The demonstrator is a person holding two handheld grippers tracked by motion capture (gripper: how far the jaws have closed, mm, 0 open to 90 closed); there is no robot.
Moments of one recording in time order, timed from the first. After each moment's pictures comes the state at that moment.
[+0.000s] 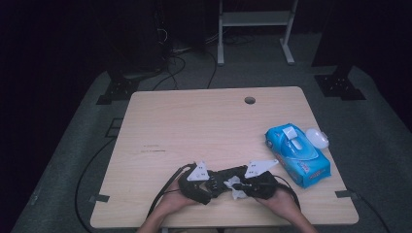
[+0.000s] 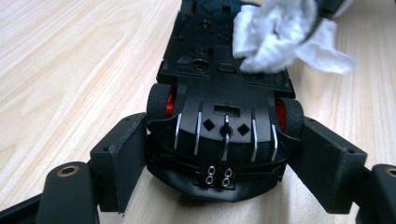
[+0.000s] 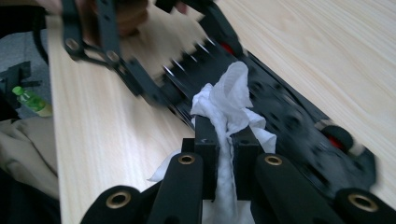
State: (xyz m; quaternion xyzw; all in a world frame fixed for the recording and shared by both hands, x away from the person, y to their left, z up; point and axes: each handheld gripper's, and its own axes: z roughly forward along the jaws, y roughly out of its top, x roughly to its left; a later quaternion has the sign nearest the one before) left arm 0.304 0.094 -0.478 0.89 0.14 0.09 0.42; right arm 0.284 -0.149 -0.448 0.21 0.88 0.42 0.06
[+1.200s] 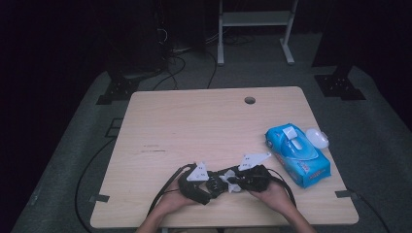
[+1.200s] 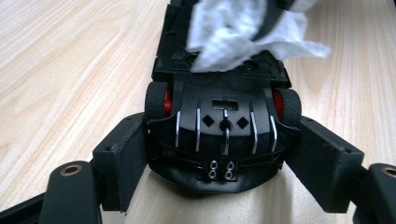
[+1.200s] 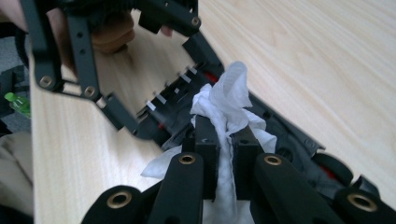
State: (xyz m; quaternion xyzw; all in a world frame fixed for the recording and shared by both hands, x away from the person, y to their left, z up) left arm 0.306 0.096 -0.479 0.89 0.14 0.08 0.42; right arm 0.300 -0.141 -0.445 0.23 0.88 0.41 0.07
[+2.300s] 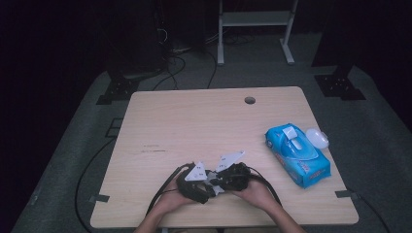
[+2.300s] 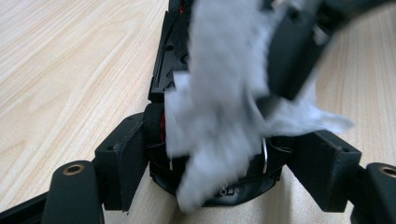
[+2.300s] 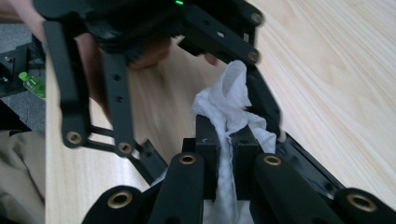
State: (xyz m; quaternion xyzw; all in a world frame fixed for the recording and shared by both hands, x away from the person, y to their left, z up) left arm 0.307 0.100 -0.479 0.89 0.13 0.09 0.42; right arm 0.308 -0.086 -0.438 0.18 0.90 0.38 0.05
